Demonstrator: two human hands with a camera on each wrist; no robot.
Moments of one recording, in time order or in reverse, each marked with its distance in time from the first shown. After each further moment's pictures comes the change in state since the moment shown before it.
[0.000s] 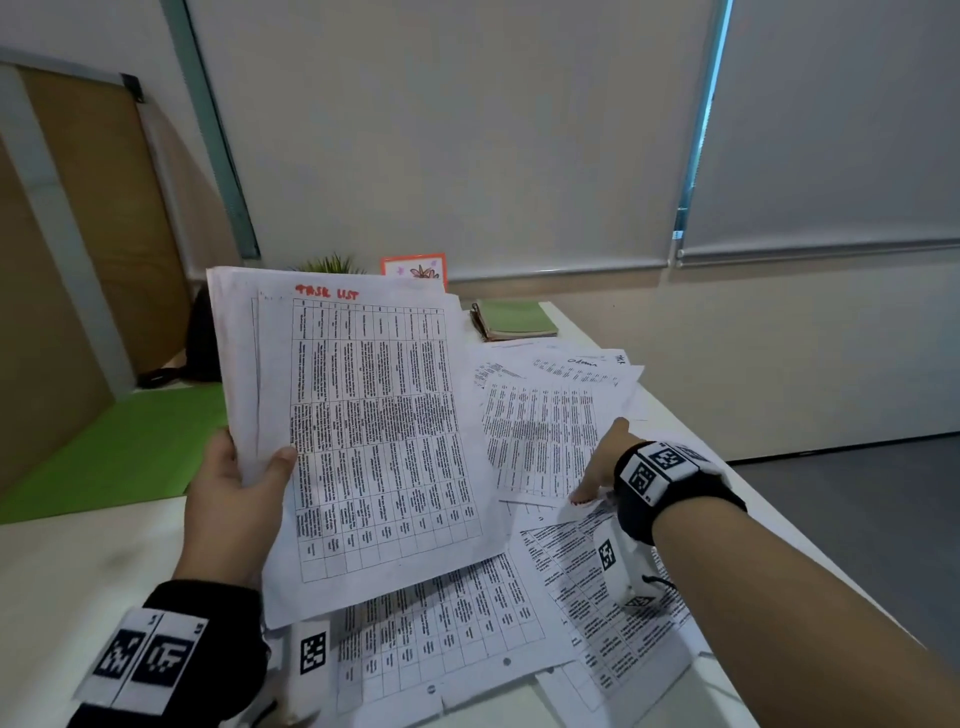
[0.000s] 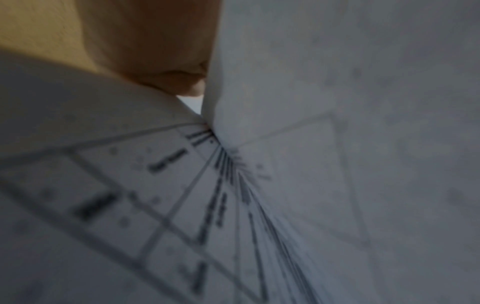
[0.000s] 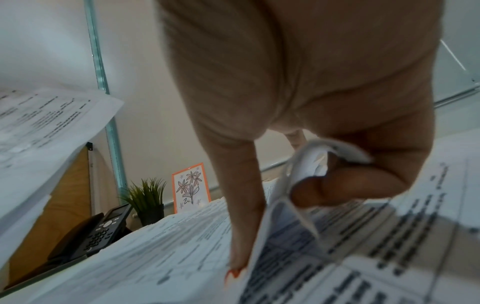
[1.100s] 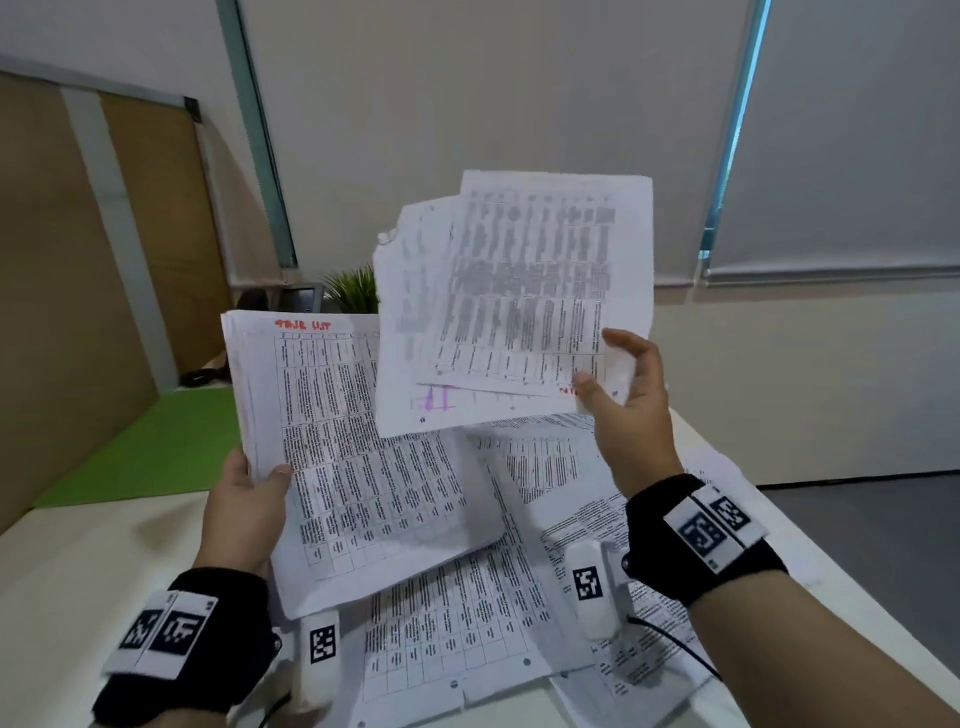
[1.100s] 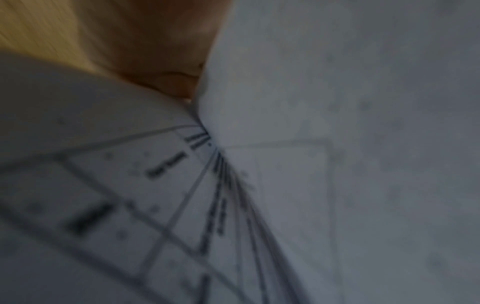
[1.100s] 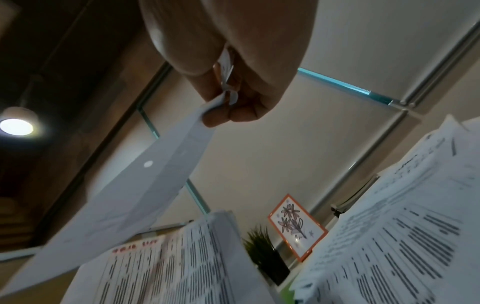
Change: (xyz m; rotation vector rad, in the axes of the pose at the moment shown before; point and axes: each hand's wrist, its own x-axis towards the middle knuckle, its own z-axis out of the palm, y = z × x) left_hand 0.012 -0.015 -0.026 0.016 0.055 -0.232; right_hand -0.087 -0.024 -0.010 1.258 0.455 -0.885
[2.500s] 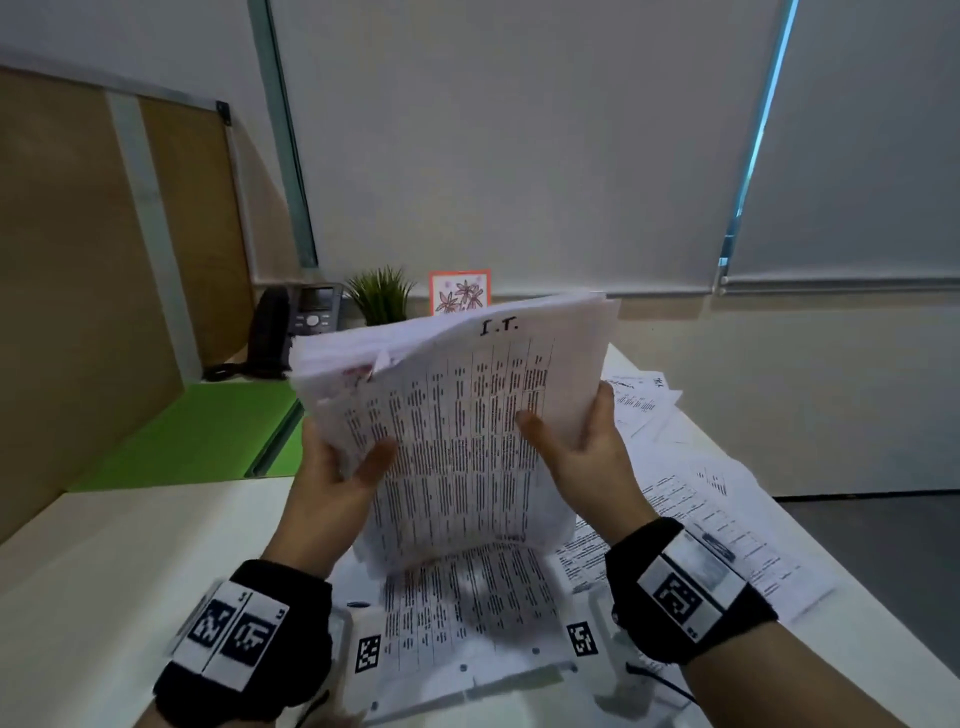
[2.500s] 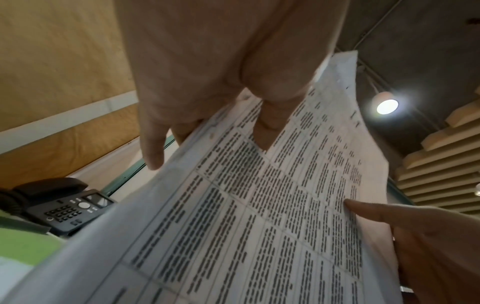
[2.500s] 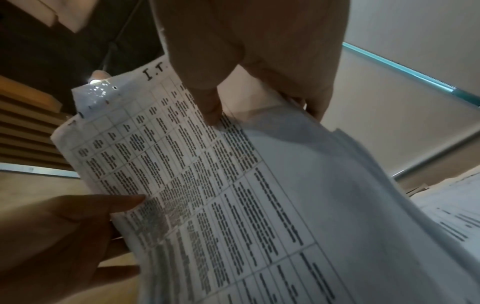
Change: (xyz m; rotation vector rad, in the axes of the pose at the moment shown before) left_hand -0.041 0.024 0.029 -0.036 -0.267 0.291; right_hand -0.038 -0.005 0.026 -0.088 -0.230 0.124
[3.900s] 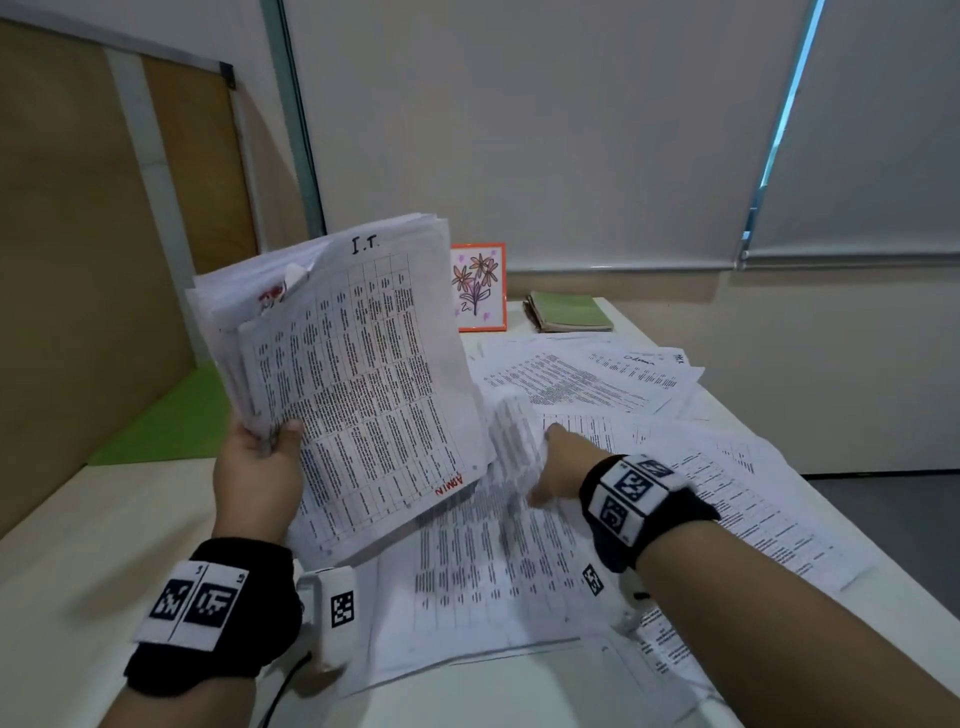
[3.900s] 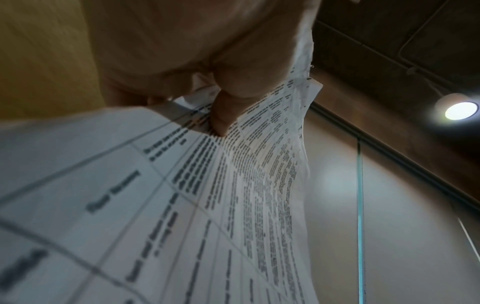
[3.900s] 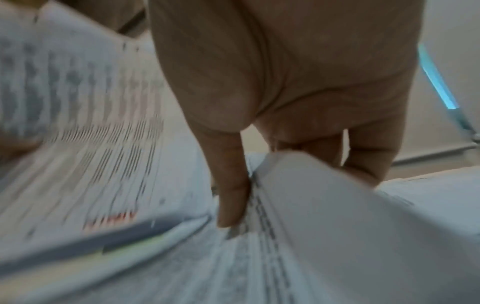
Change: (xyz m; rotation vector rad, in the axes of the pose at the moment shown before) left_hand 0.029 -0.044 -0.066 0.086 0.399 -0.058; right_hand 0.028 0.032 0.033 -0.974 -0.496 0.530
